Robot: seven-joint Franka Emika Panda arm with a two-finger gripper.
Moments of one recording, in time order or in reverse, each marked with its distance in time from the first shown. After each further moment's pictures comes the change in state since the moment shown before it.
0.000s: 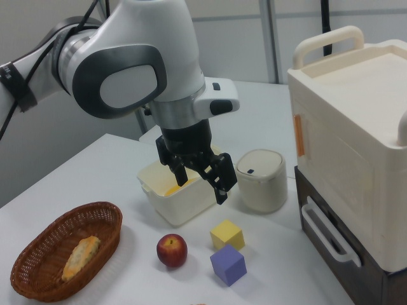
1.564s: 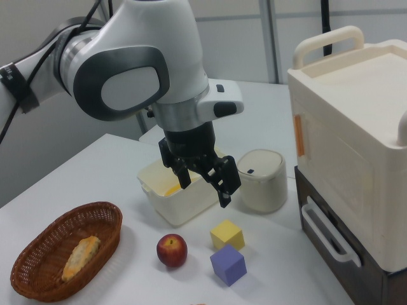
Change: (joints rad) arm -0.009 0.000 -0.009 0.000 -0.003 0.000 -0.009
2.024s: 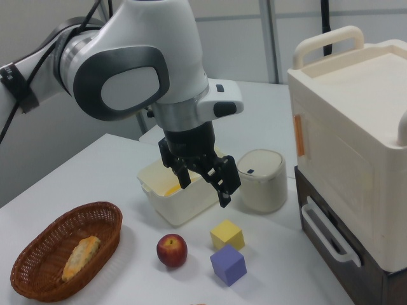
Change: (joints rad) arm 0.001 0.000 0.000 0.000 0.000 0.000 -0.001
